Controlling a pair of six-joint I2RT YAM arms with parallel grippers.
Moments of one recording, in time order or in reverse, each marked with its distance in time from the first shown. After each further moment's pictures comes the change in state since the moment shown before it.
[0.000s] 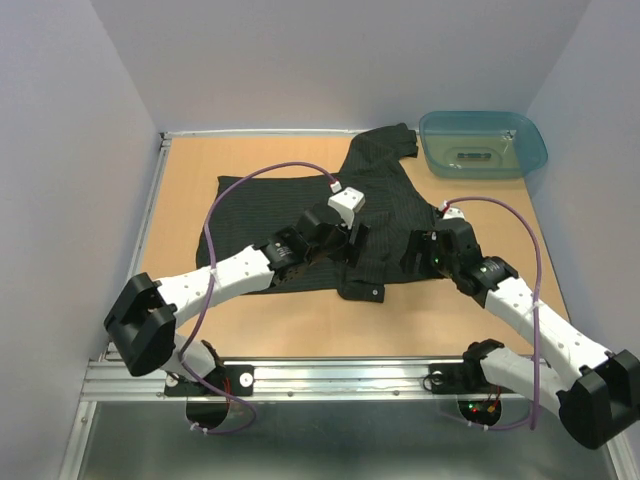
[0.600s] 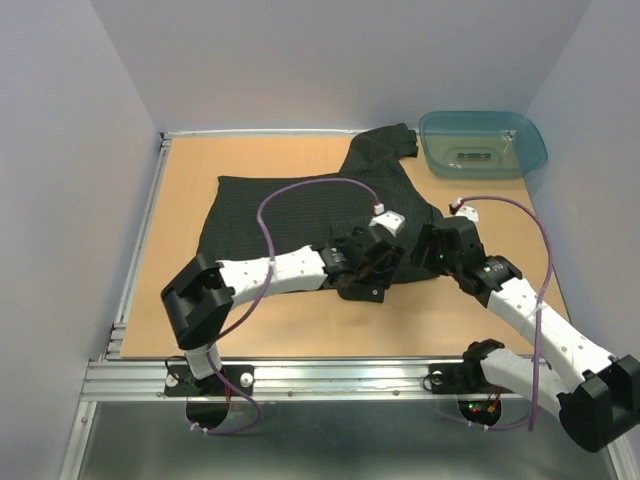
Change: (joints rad) left arm -0.145 0.277 0.198 -0.201 -0.101 -0.240; right arm -0.006 0.043 0.040 -0.016 0.105 0.059
